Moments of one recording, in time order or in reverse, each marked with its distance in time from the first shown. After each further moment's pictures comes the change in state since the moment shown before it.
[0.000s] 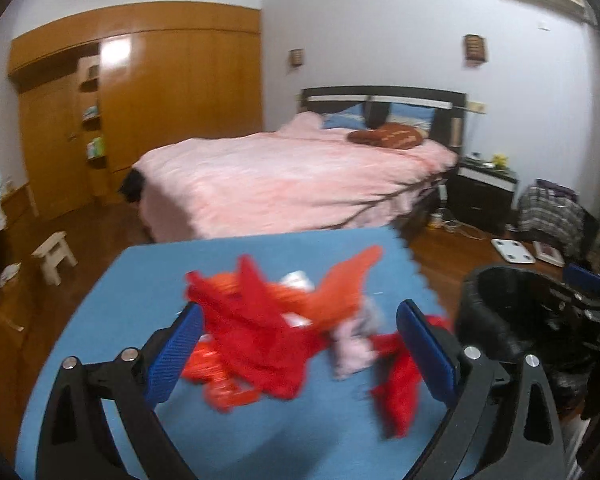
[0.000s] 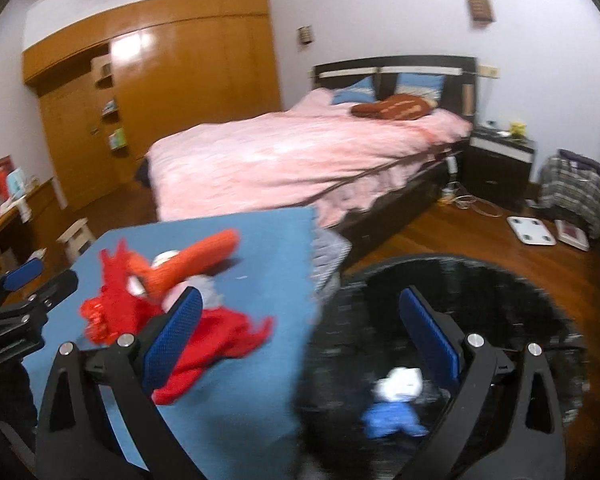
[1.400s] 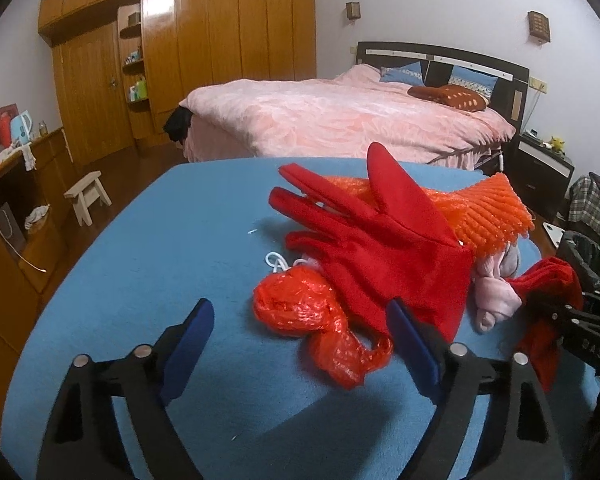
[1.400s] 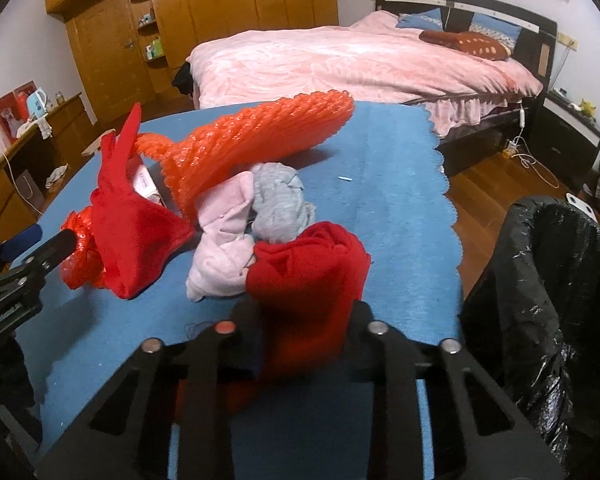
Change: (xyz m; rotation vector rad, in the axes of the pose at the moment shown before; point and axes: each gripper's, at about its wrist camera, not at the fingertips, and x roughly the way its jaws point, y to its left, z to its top) left arm 0.072 0.072 -0.060 -0.088 0.179 0.121; right arm 0.116 0.066 -0.041 -0.106 0.296 0.113
